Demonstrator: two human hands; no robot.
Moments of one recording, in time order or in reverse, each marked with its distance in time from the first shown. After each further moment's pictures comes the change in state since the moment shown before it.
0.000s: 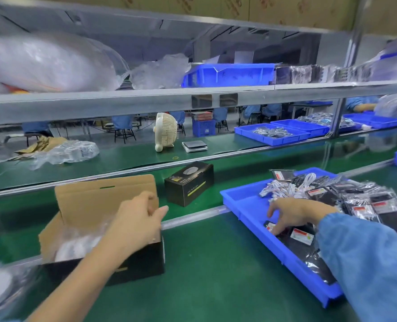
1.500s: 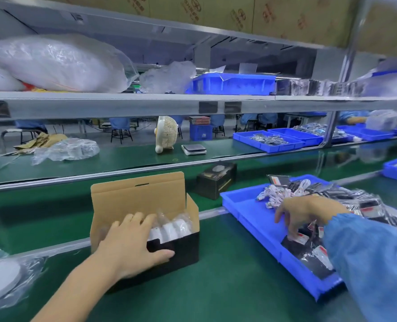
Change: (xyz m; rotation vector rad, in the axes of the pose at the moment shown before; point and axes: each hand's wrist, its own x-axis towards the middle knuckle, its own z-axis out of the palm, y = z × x) left_hand -0.020 -0.055 0.014 0.547 -0.145 0.241; right_hand -0.028 0.001 -0.022 -0.096 -0.092 0.039
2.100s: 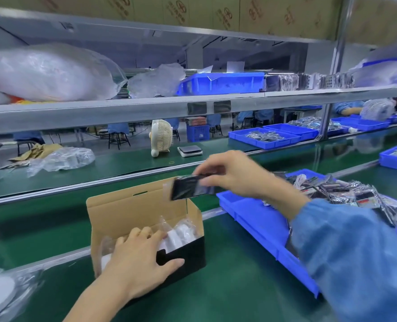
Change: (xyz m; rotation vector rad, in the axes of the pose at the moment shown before) left_hand -0.005 0.026 0.010 -0.014 -0.022 0.005; right_hand -0.077 -0.127 -0.051 0.615 0.603 -0.815
